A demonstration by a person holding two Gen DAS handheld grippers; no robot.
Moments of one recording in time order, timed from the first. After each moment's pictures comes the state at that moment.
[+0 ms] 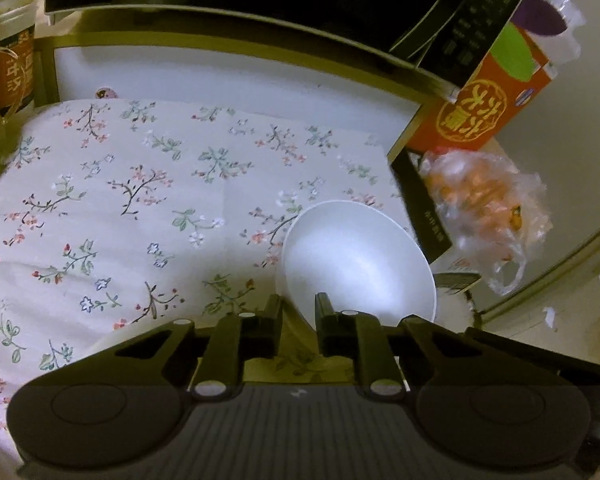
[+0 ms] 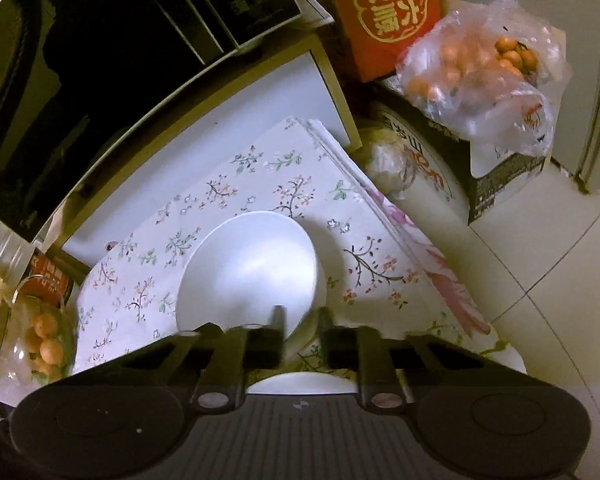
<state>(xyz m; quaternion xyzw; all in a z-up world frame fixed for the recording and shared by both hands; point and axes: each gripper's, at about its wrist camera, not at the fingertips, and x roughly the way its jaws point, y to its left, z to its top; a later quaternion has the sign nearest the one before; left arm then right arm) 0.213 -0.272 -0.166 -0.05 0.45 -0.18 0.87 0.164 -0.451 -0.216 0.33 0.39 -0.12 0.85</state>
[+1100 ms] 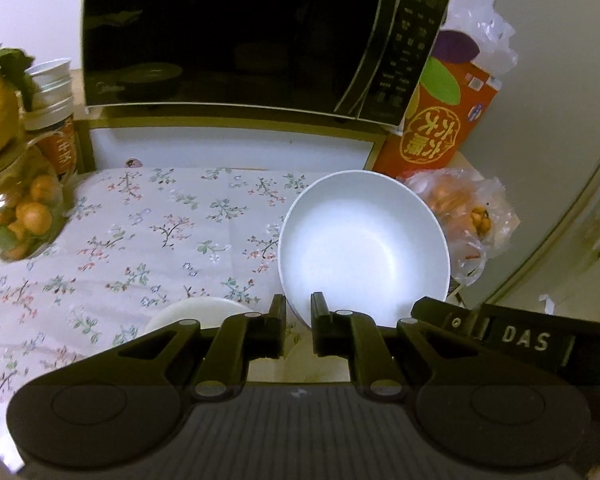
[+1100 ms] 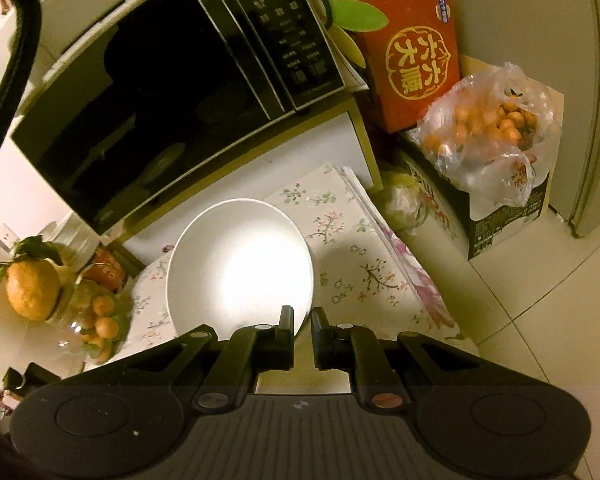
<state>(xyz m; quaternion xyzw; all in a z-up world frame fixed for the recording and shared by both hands) 0.129 -0.263 -0.095 0.00 0.39 -0.18 0.90 0.092 -0.434 -0.140 0.29 0.34 -0.08 0.89</state>
